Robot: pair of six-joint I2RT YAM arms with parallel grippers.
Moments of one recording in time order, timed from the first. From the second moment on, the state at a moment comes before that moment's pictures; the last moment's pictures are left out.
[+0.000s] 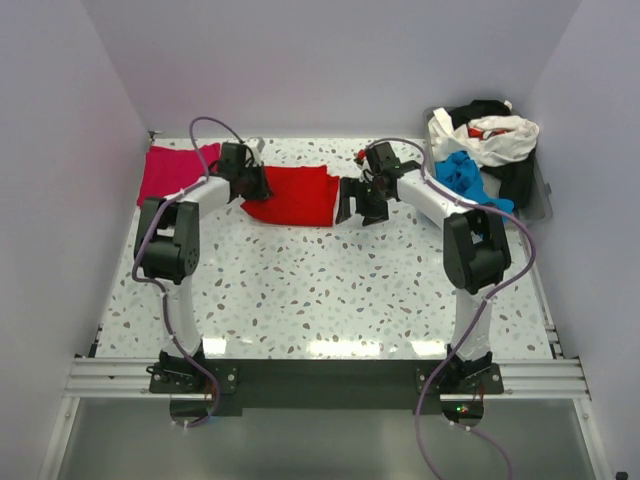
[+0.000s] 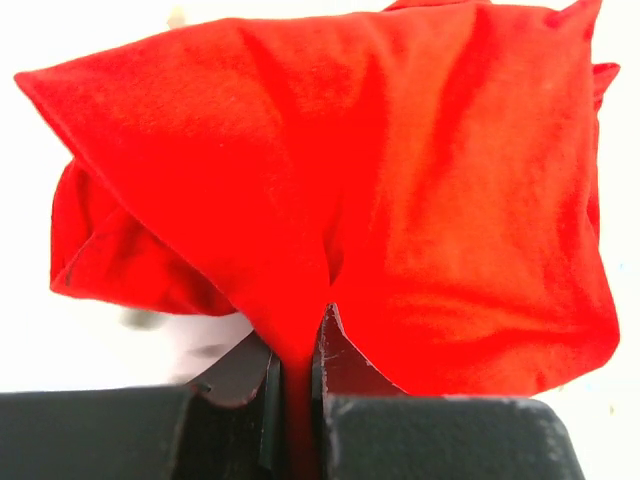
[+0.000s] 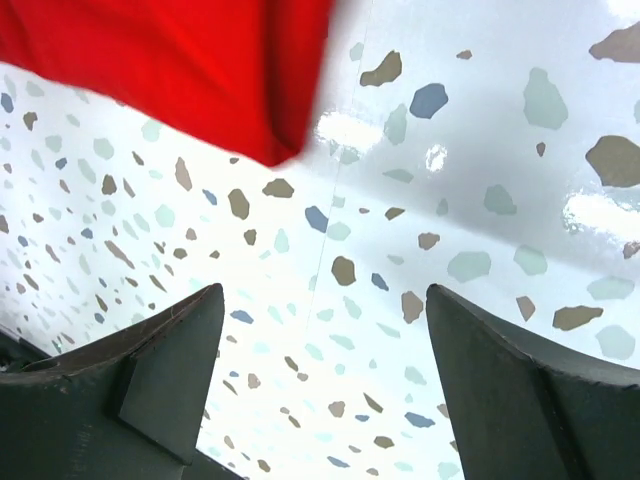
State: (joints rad) left arm -0.18 2.06 1.41 -0.12 0.26 -0.26; right arm 0.39 2.03 1.59 -0.67 -0.30 0.36
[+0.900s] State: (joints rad) left arm 0.14 2.06 1.81 -0.51 0.34 0.11; right arm 0.39 2.01 1.47 -0.67 -0.33 0.34
